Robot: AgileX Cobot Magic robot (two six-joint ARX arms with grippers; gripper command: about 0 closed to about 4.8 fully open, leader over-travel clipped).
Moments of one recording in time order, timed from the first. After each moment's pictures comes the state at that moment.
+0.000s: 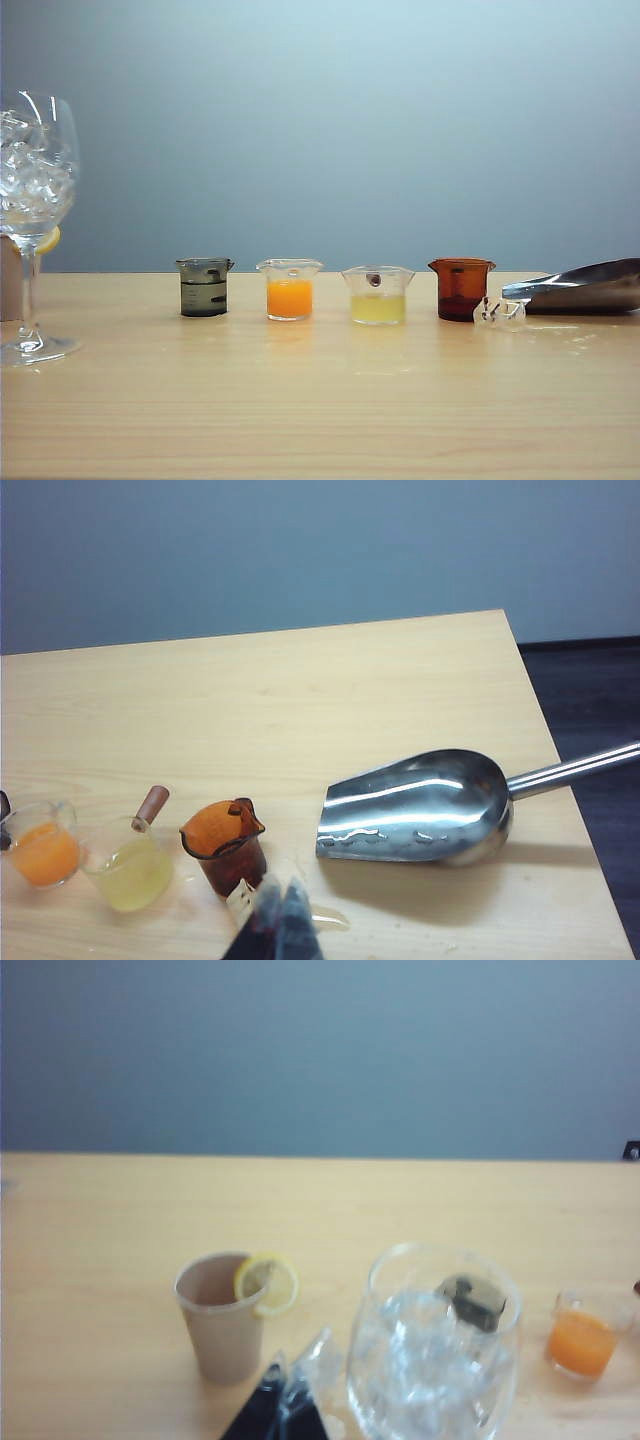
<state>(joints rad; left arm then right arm) 0.11 0.11 0.37 -0.25 0.18 0.00 -0.10 0.51 0.53 -0.17 -0.27 0.13</state>
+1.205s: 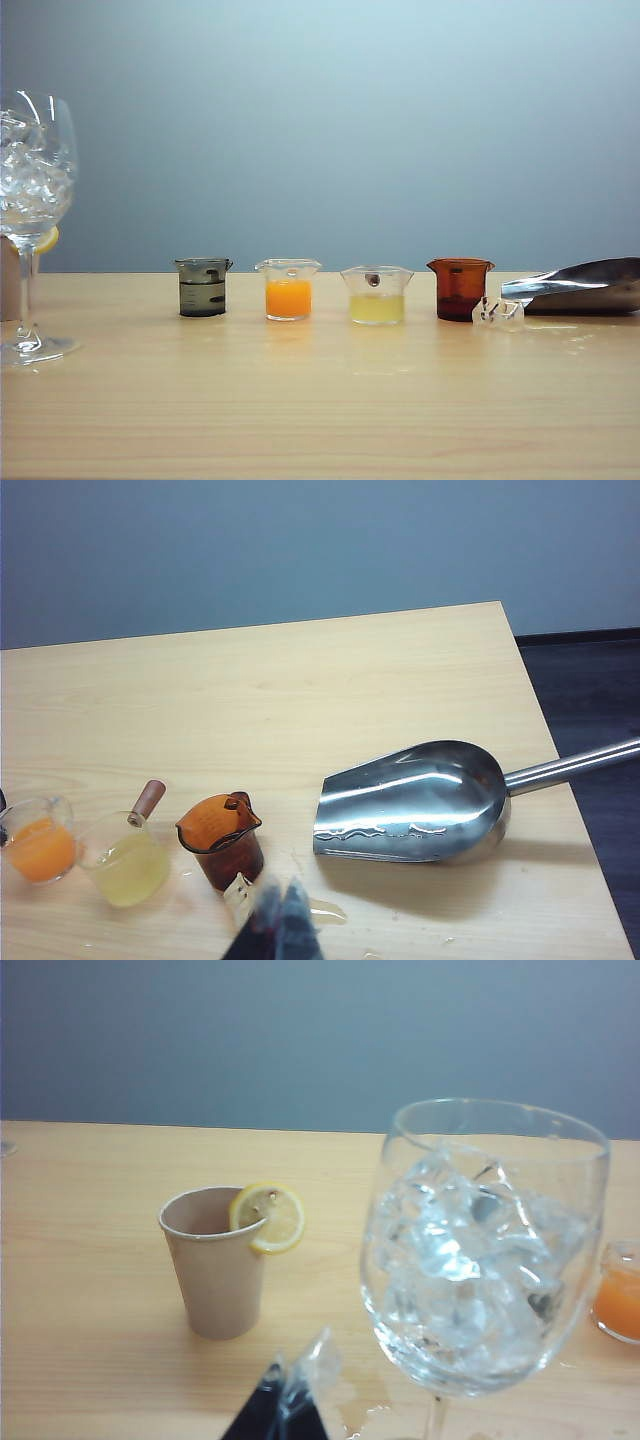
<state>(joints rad) -0.02 0.00 0.01 0.05 0.02 0.00 -0.10 0.51 0.53 -0.17 -0.27 0.13</state>
